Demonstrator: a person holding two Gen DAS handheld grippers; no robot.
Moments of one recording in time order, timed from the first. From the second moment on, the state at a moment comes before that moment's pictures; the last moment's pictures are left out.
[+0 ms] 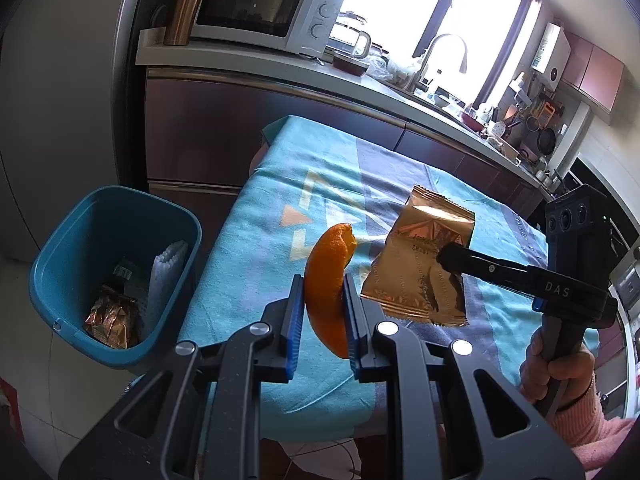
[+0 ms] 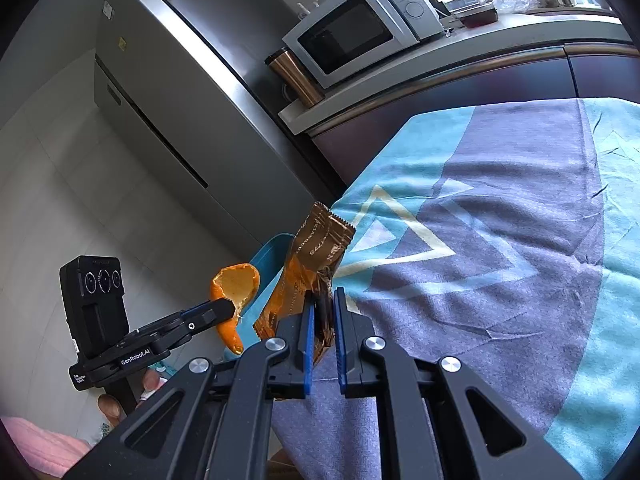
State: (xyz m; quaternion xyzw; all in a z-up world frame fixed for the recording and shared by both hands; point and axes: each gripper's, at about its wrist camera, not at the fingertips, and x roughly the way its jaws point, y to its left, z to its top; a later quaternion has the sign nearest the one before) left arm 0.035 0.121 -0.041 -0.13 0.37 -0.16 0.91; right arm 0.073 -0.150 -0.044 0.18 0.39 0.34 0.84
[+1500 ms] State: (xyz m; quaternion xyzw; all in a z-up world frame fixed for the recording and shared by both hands) left arm 0.024 0.152 -0.037 -0.13 0.36 -0.13 0.91; right arm 0.075 -0.113 -0.043 0.16 0.41 0.36 0.83
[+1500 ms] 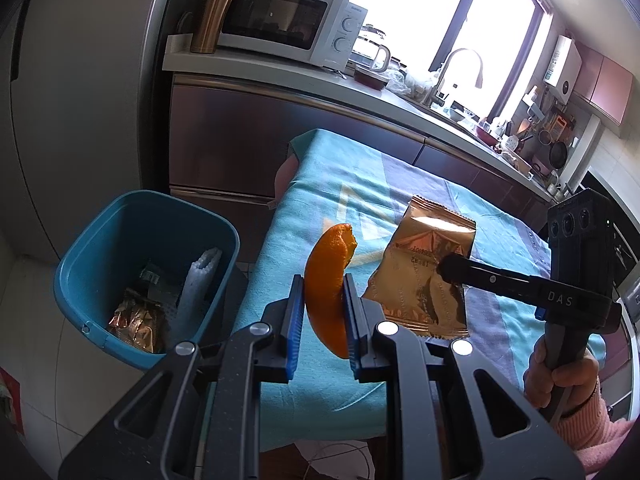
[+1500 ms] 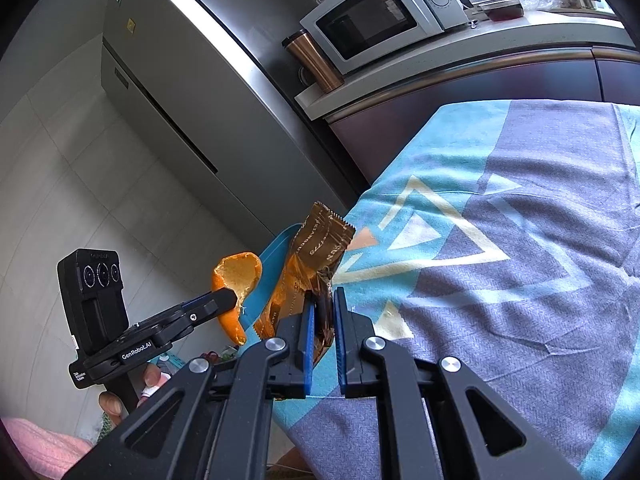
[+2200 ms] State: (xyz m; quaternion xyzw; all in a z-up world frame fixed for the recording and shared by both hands) left arm 0.020 0.165 -0.032 -0.14 0.35 -0.12 0.92; right arm 0.078 -0.095 -0.041 0.15 0.41 0.37 0.82
